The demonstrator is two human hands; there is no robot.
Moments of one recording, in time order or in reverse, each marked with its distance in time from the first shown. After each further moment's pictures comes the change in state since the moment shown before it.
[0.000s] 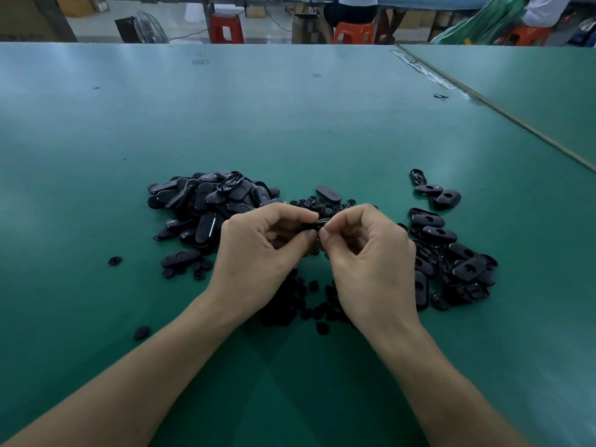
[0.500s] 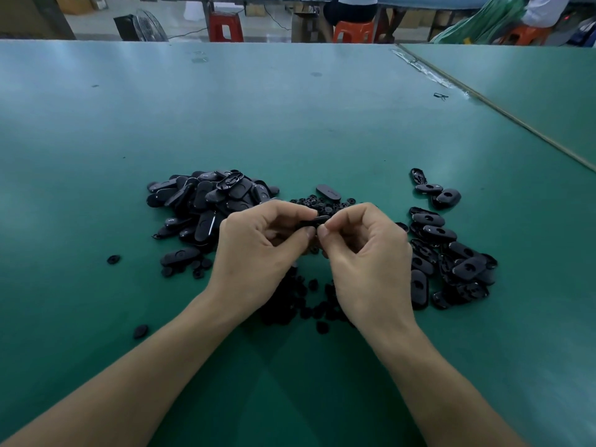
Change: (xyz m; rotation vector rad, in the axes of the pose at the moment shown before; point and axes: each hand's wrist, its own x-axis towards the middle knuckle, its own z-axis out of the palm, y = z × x) left_hand 0.000 0.001 0.001 -0.013 0.017 0.002; right_hand -0.001 0.001 0.003 0.071 0.013 0.049
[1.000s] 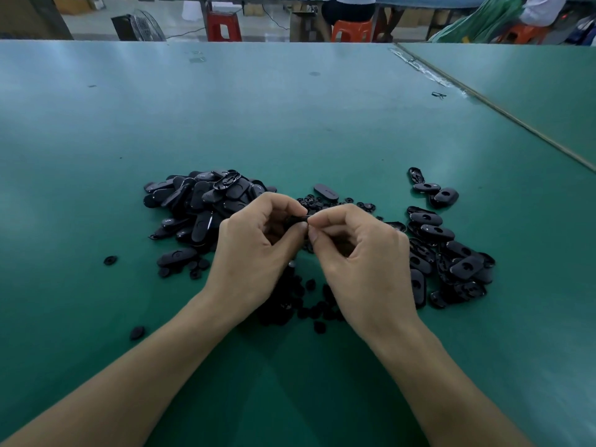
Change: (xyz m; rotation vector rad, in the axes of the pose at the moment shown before) left_hand 0.002 -0.001 -0.001 0.032 -0.003 -0.011; right_hand 0.002 -0.003 -0.005 -0.143 -0.064 -0.191
